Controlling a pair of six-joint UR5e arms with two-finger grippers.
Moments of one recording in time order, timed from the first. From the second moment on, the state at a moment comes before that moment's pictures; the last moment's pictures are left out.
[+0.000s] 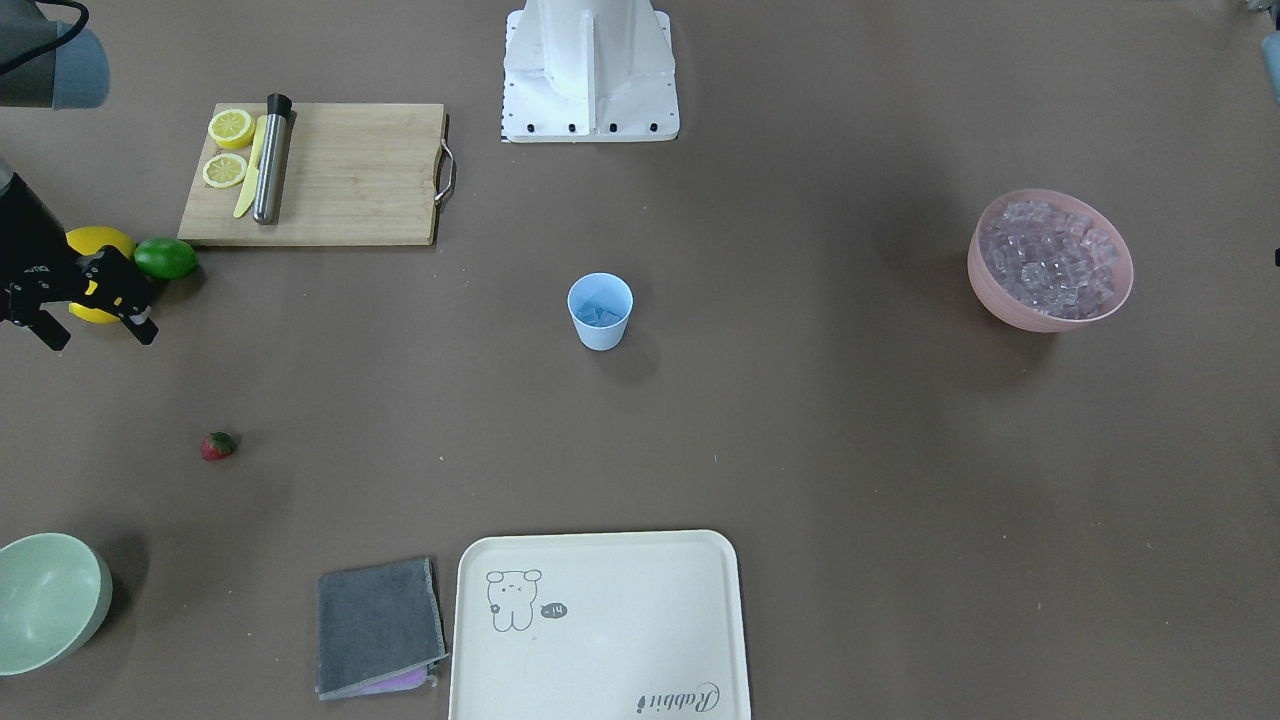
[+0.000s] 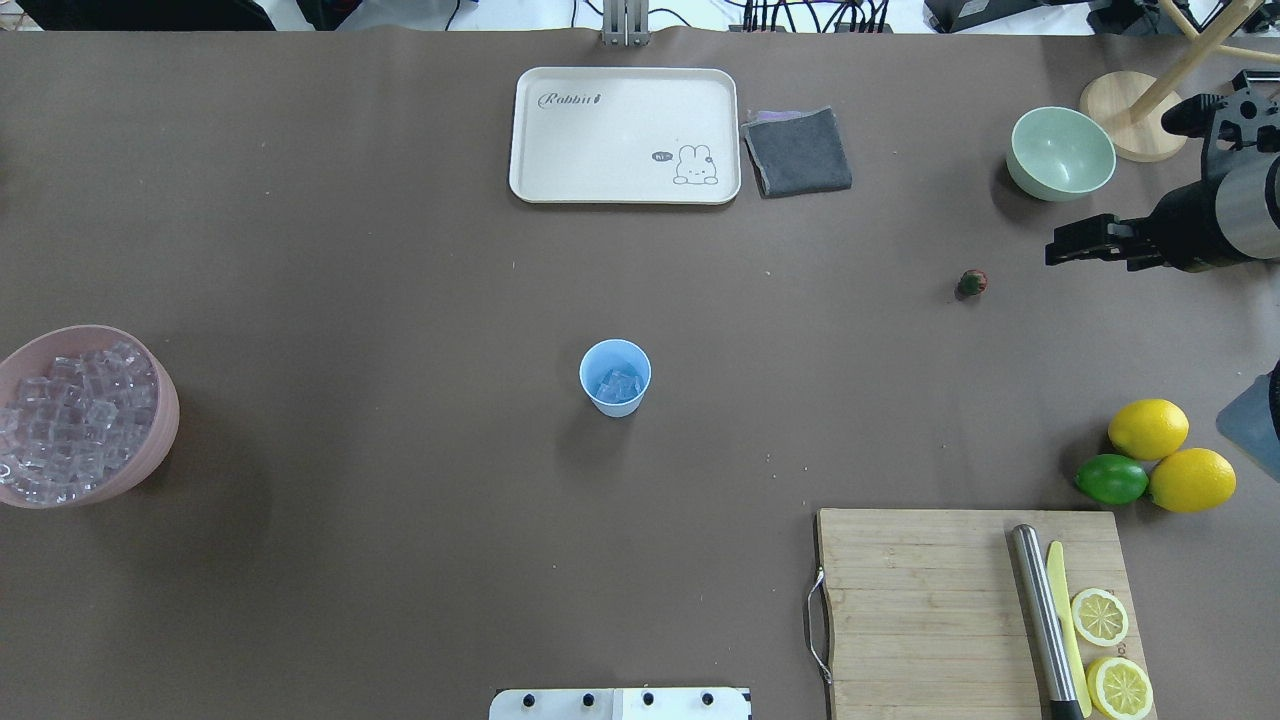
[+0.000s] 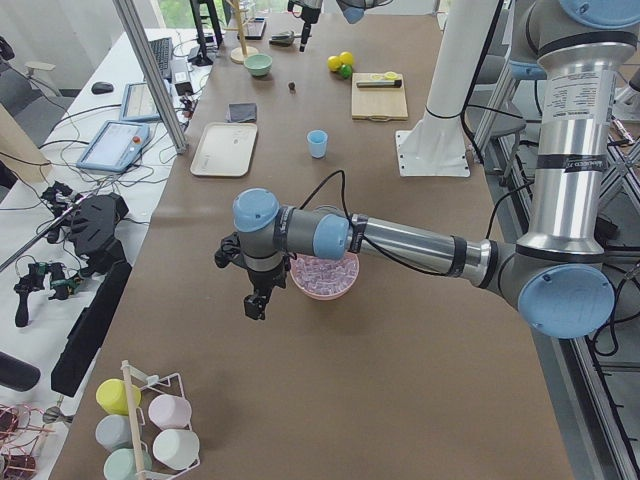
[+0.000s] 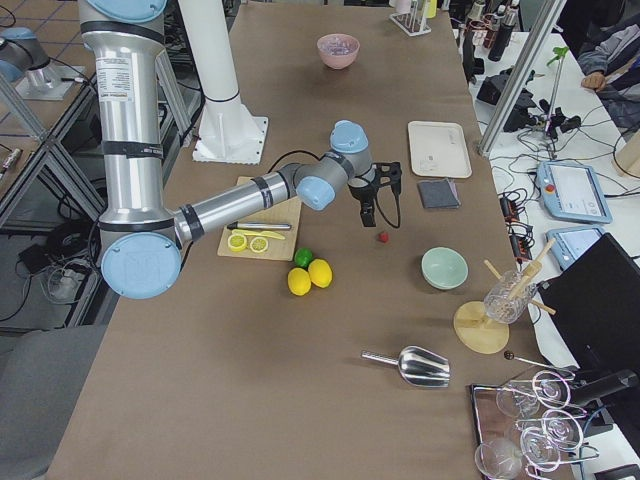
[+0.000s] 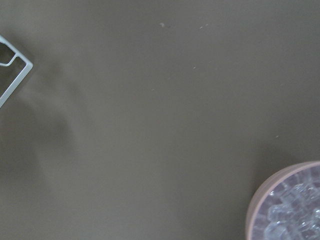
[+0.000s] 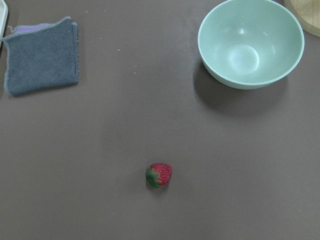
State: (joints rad) left arm -1.49 -1.58 -1.73 -1.52 -2.28 0.29; right arm 1.01 -1.54 1.90 -1.13 2.05 0.93
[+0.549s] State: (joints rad) left arm -1.51 -1.55 -1.72 -1.52 -2.38 0.34; right arm 0.92 -1.40 1.69 -1.13 1.95 0.98
